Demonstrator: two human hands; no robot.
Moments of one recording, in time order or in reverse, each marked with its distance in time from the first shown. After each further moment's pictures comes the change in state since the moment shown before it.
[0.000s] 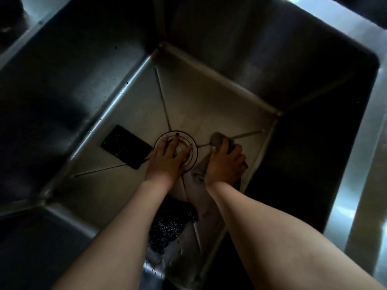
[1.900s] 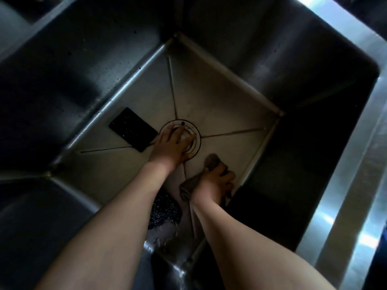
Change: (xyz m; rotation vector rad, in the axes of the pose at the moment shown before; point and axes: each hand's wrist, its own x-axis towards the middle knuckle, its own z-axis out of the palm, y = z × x) left_hand -0.002 0.002 -0.008 -0.053 -0.016 0.006; right_hand -0.073 0.006 0.007 0.036 -0.017 0.165
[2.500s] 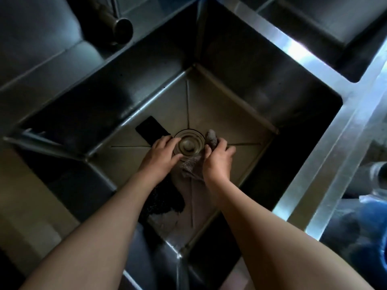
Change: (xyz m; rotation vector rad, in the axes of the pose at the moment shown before) left_hand -0.079 0.005 -0.060 -0.335 0.247 -0.166; right_hand 0.008 -0.030 -0.094 0.403 -0.240 -0.346
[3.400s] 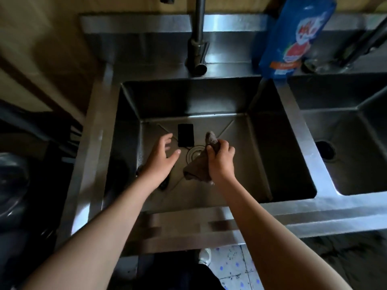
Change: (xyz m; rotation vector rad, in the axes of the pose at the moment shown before) left_hand -0.093 0.167 -0.026 -0.667 0.823 -0.627; right_hand 0.015 -0.040 -0.132 -0.039 -0.579 -0.624
